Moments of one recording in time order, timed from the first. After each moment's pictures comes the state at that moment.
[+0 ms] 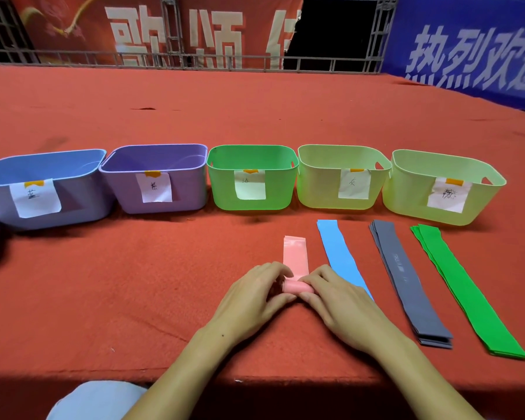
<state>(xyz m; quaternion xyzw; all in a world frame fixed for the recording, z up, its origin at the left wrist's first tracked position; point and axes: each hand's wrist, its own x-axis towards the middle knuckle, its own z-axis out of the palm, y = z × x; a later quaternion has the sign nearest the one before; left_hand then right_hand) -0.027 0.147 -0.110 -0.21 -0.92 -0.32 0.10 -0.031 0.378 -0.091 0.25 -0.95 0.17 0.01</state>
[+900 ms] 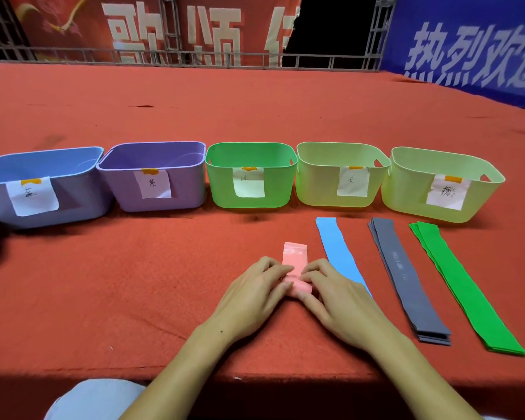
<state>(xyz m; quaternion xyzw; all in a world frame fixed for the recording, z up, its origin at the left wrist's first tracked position) -0.028 0.150 -0.108 -0.20 -0.93 -0.31 0.08 -0.029 0.375 -0.089 0.25 -0.95 0.17 0.03</state>
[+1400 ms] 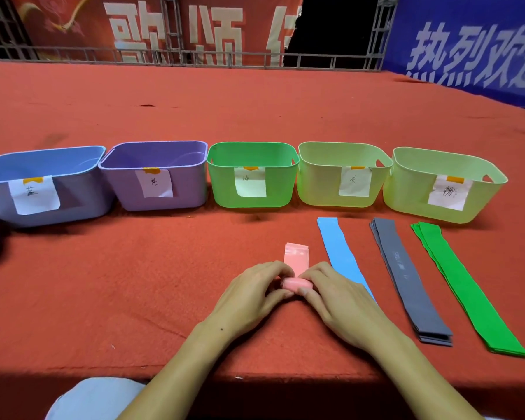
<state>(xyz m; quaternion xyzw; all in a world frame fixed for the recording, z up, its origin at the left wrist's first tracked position) -0.030 0.145 -0.107 -0.23 -0.91 -0.34 0.08 -0.029 0.371 -0.088 0.24 -0.95 0.19 0.02</state>
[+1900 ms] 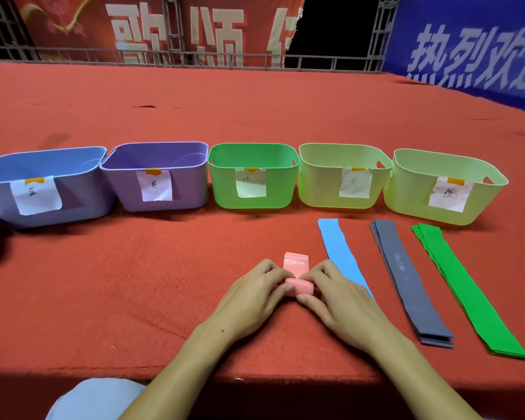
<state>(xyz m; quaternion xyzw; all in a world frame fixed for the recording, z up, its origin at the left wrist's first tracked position) -0.029 0.147 -0.110 -0.21 -0.92 -0.32 0.07 -0.030 0.376 -0.091 0.24 -0.95 0.18 0.02</state>
